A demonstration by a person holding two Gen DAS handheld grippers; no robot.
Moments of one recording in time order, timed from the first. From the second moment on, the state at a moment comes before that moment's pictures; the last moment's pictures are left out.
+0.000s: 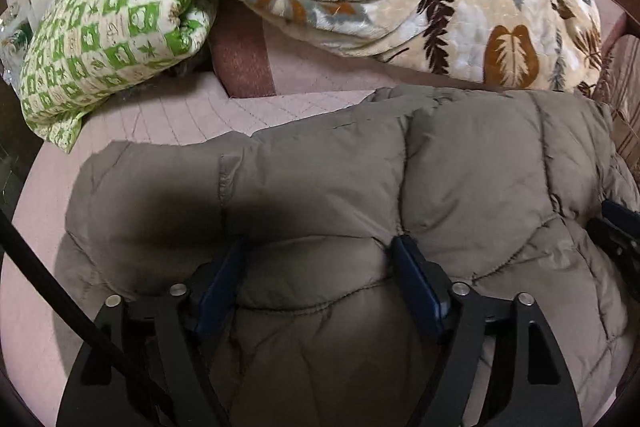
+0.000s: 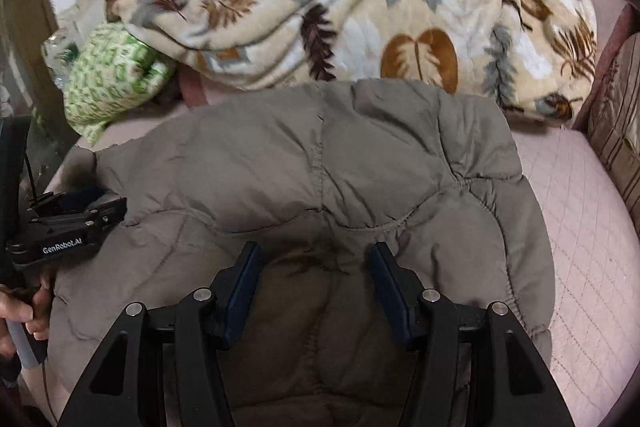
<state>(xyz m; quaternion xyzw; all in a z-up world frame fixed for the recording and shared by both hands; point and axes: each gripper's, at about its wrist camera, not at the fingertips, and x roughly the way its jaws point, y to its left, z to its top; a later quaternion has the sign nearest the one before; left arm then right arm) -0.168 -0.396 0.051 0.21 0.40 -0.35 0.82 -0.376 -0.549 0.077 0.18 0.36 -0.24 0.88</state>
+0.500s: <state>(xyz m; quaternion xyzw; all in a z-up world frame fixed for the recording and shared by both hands) -0.209 -0.347 0.091 0.13 0.35 -0.38 0.84 -0.413 -0.530 0.096 0.22 0.31 -0.24 0.89</state>
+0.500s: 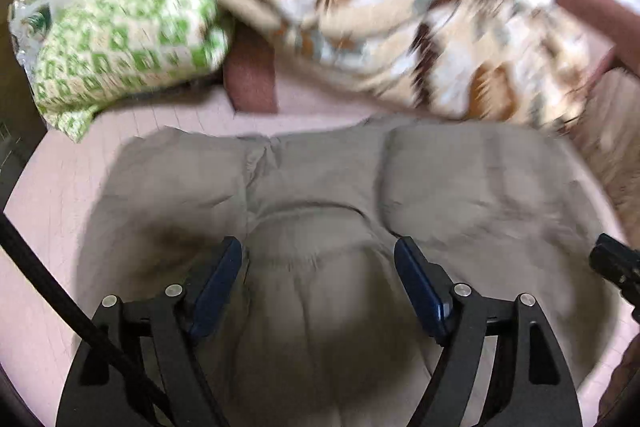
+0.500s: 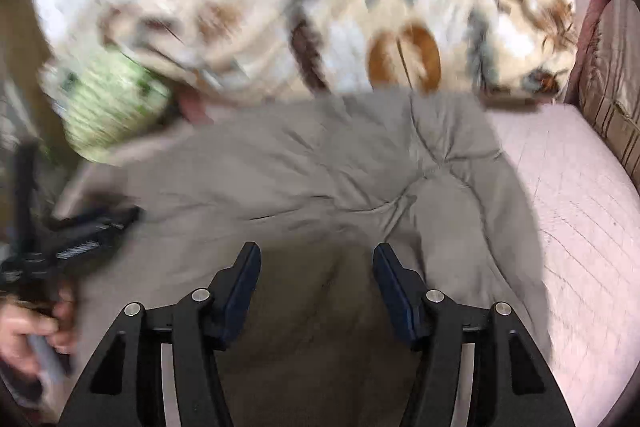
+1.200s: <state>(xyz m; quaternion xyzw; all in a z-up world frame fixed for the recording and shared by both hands) -0.234 -0.193 0.064 0.15 0.32 -0.29 0.89 -0.477 -0.439 0.103 0.18 0.33 -0.28 0.88</state>
